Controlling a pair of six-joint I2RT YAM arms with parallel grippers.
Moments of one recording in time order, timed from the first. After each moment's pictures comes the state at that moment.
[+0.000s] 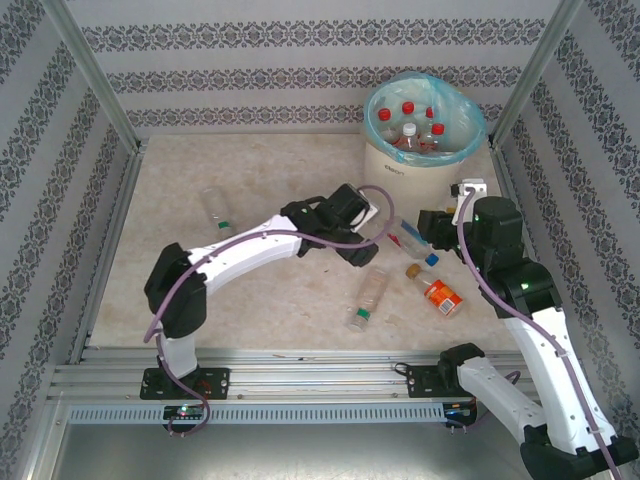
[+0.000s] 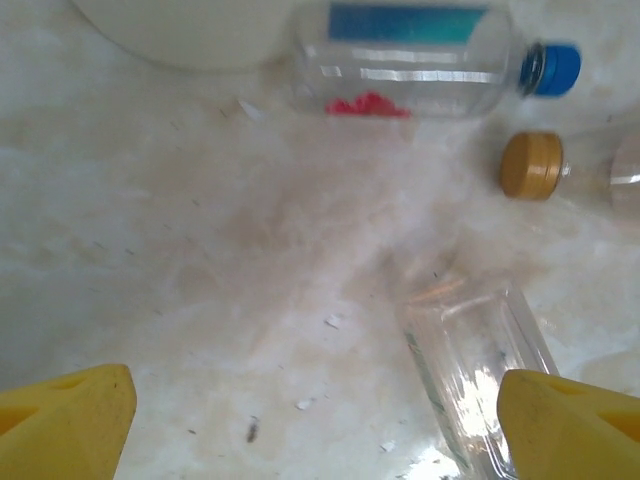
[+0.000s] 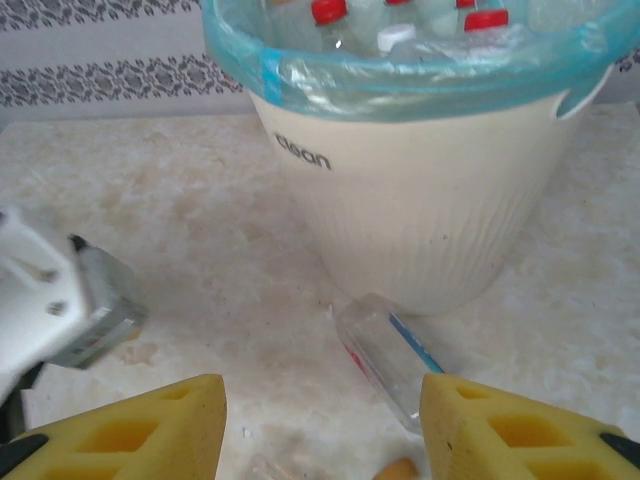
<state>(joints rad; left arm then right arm) -0.88 1.88 1.62 -0.71 -0.03 -0.11 0.27 0.79 1.08 -0.78 0.02 0.21</state>
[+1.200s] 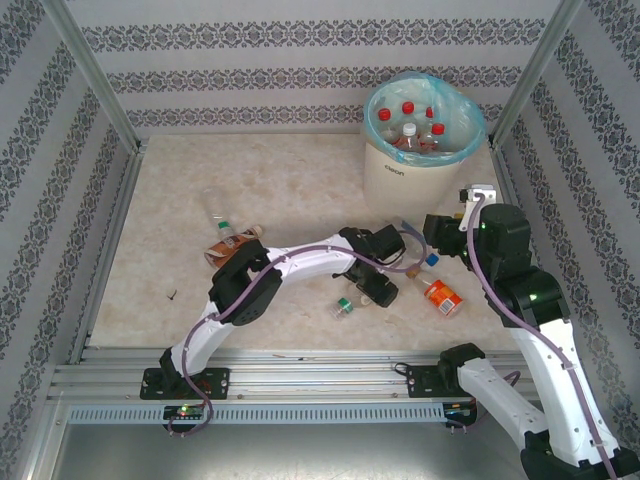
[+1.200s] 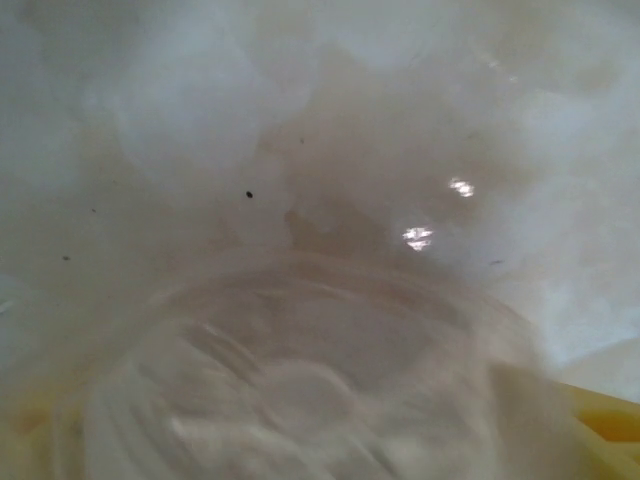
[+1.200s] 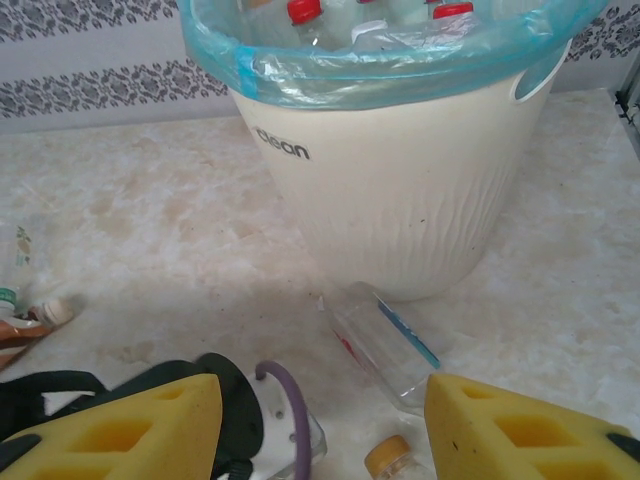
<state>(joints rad) -0.98 2.27 1.82 -0.83 0.14 -0.27 0.27 0.75 1.09 -0.83 0.05 0.25</state>
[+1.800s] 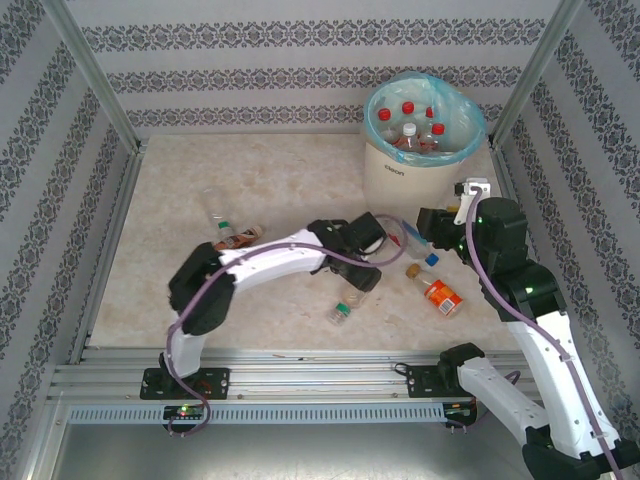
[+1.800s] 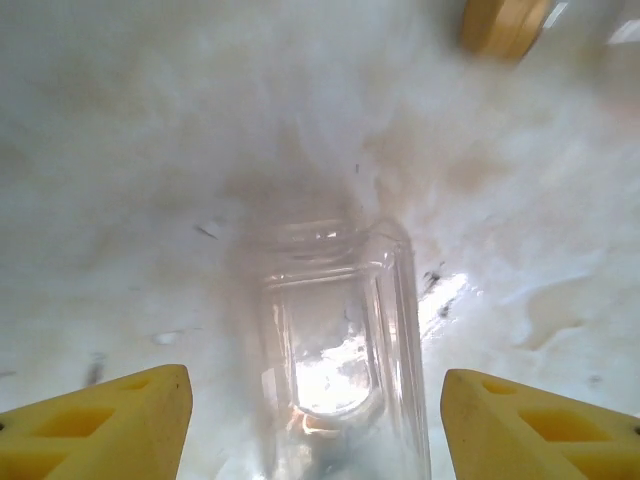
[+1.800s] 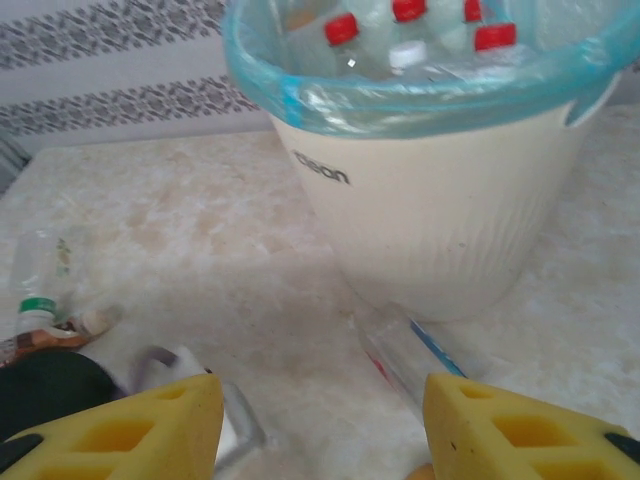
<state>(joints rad) -0.95 1.92 1.60 -0.75 0.02 -0.26 0.29 0.78 1.10 -0.75 0.00 0.27</state>
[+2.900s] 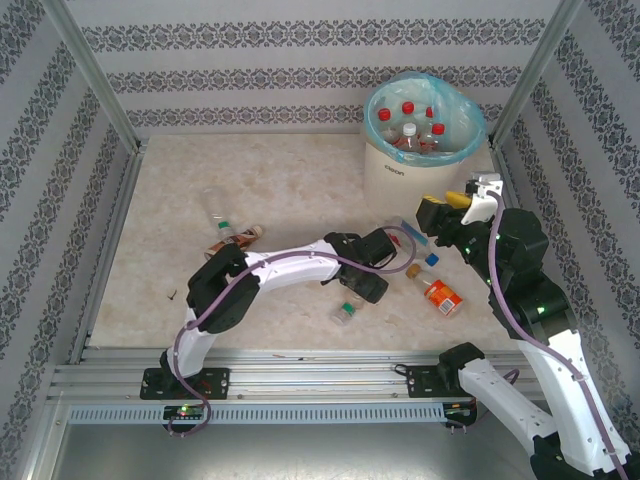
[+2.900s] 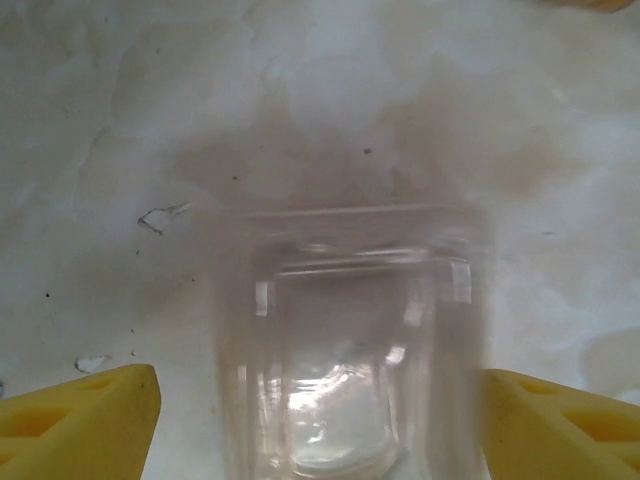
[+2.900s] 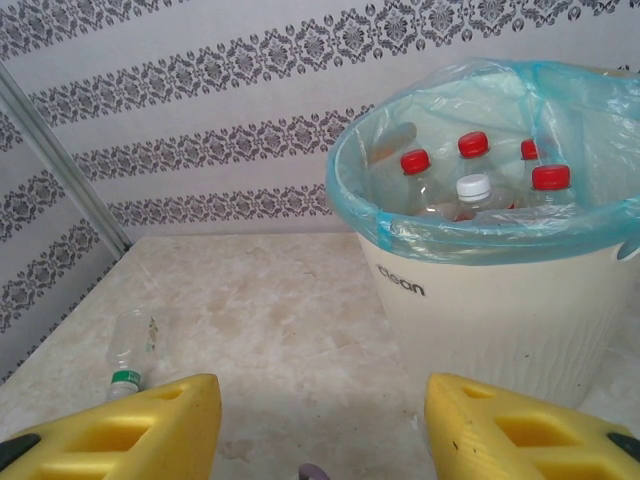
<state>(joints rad) -1.00 2.10 1.62 -0.74 -0.04 -0.36 0.36 0.70 1.09 -0.59 0.00 0.29</state>
